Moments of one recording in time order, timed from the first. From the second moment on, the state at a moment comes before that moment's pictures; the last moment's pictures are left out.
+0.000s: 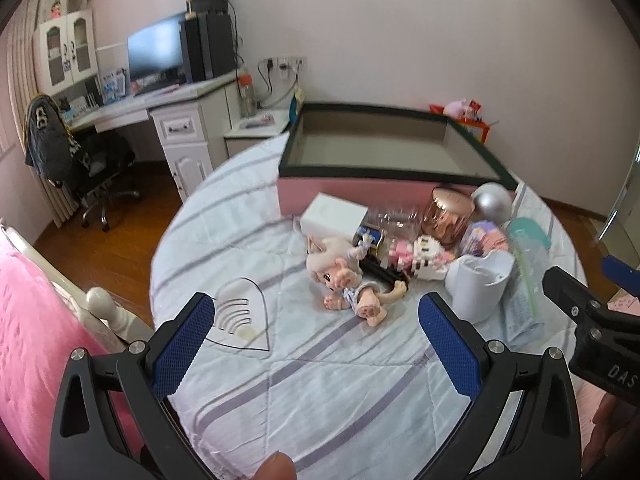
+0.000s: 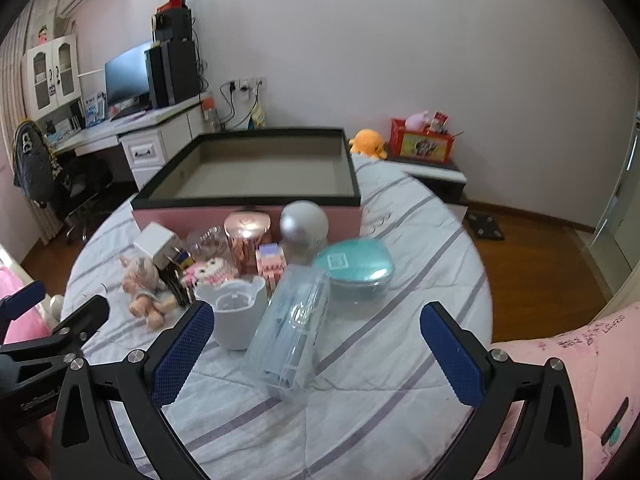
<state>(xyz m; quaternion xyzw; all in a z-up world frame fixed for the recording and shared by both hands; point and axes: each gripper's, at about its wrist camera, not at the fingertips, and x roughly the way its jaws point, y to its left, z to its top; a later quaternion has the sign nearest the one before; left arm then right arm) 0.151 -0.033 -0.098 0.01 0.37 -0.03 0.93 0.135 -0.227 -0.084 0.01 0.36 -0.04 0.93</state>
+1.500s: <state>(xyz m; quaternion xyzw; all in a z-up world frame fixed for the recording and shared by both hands) 0.189 -0.019 -0.125 -0.04 0.42 -0.09 0.90 0.151 -0.256 -0.117 0.11 0.41 0.04 0.90</state>
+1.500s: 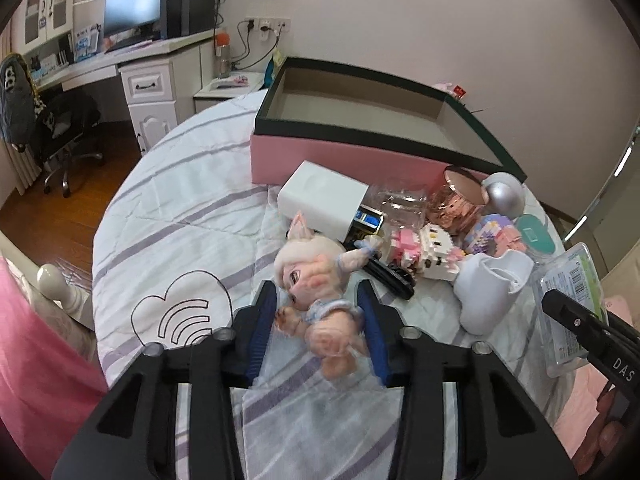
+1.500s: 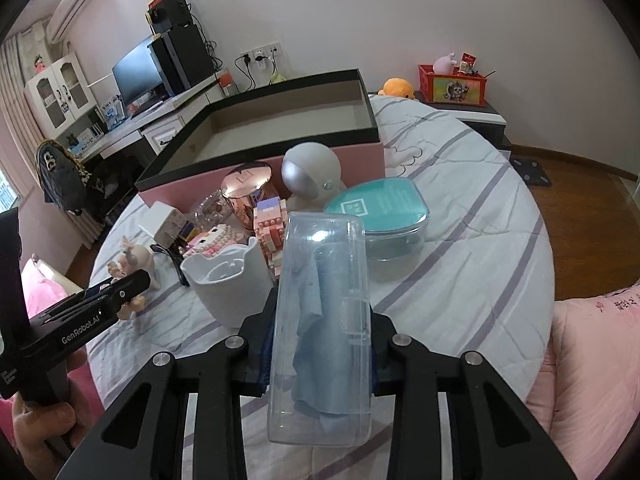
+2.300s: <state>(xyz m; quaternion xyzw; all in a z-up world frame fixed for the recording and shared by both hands) 0.171 -0.020 -0.079 -0.04 0.38 -0.11 0.92 0.144 -0.248 -0.078 0.10 0.37 0.06 0.92</state>
